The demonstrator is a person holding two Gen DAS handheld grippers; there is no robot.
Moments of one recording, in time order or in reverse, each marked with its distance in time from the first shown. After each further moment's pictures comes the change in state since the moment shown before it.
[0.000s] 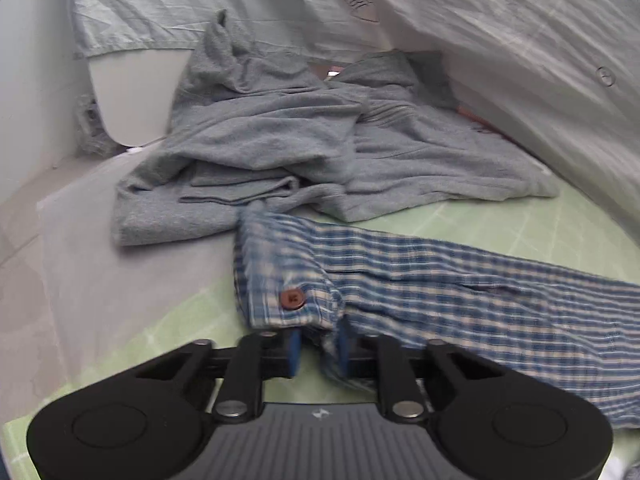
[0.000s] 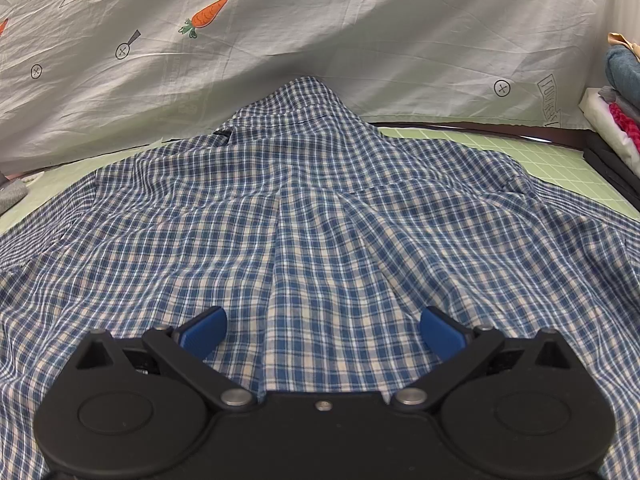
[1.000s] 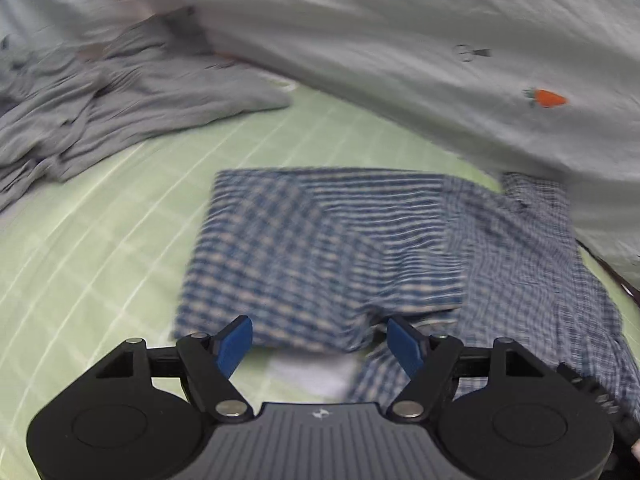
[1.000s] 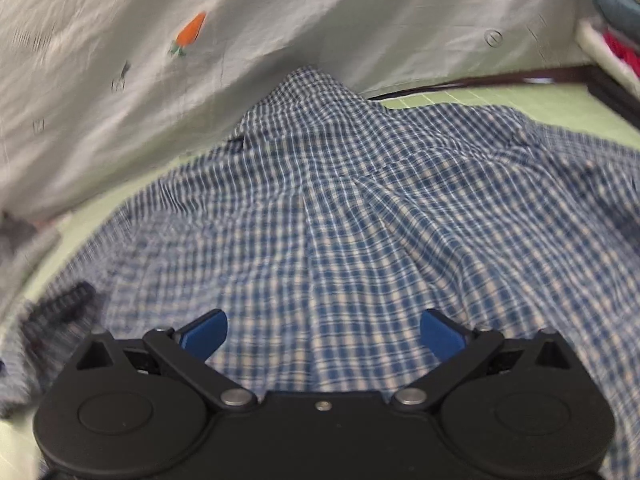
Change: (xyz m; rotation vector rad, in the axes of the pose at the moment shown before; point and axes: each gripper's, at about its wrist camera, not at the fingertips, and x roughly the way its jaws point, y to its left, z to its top) left arm -0.072 -0.149 -0.049 0.193 0.199 -0.345; right arm -0.025 -0.009 0.018 0.251 0.091 0.160
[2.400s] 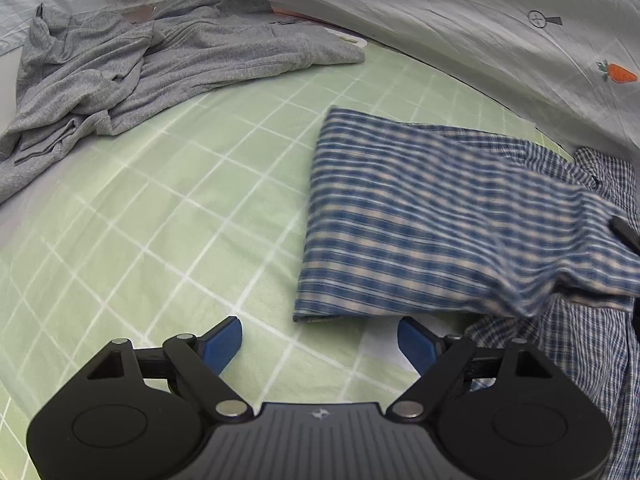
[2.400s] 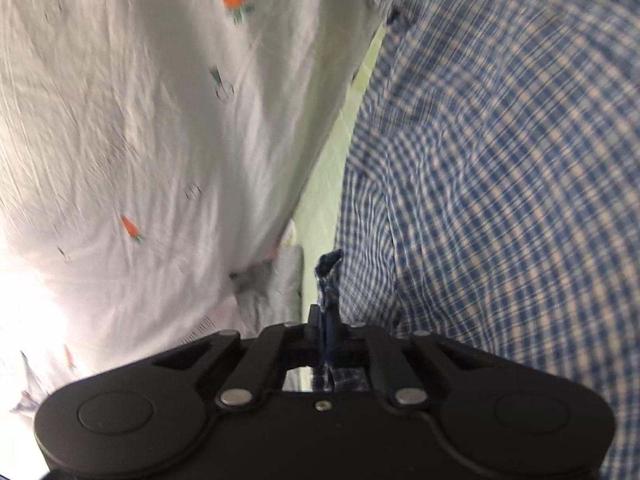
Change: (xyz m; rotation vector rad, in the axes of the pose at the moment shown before) left arm 0.015 0.021 -0.010 0.022 0.078 0.122; right arm 0.040 0.060 0.013 0.657 0.328 0.696
